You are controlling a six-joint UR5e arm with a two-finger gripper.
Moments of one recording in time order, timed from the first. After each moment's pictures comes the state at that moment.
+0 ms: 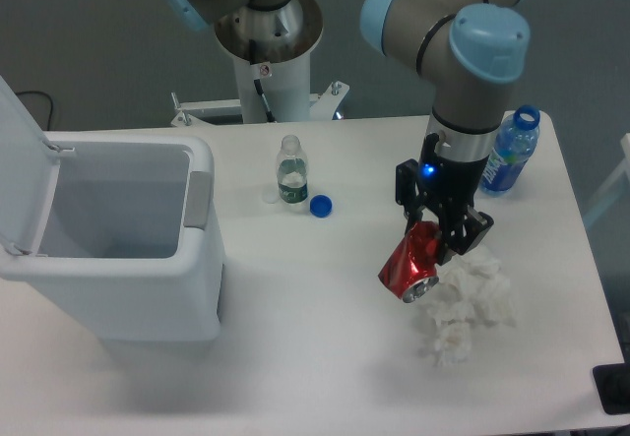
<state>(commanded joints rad) 2.65 -1.86 -1.50 -1.09 1.30 1.45</state>
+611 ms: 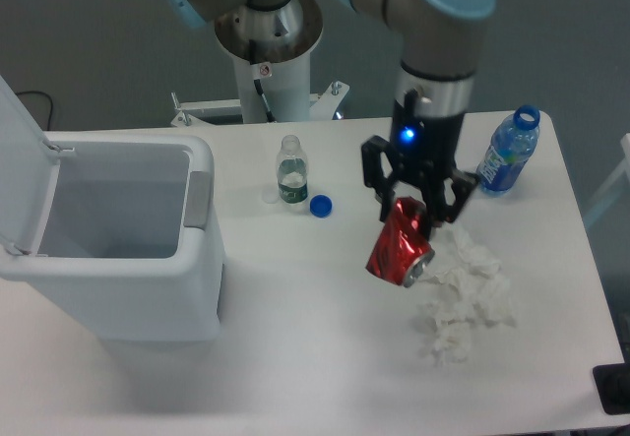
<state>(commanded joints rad) 2.54 -1.68 -1.52 -1.13 1.30 0.99</state>
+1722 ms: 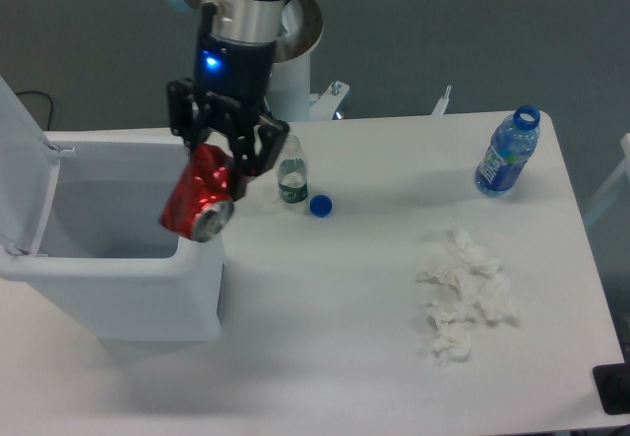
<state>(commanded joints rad) 2.28 -1.58 -1.60 -1.12 1.20 0.85</state>
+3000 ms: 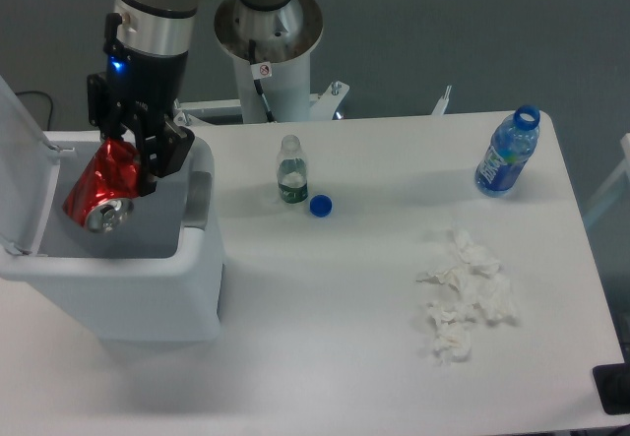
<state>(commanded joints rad) 2.19 -1.58 -1.63 -1.12 1.19 0.83</state>
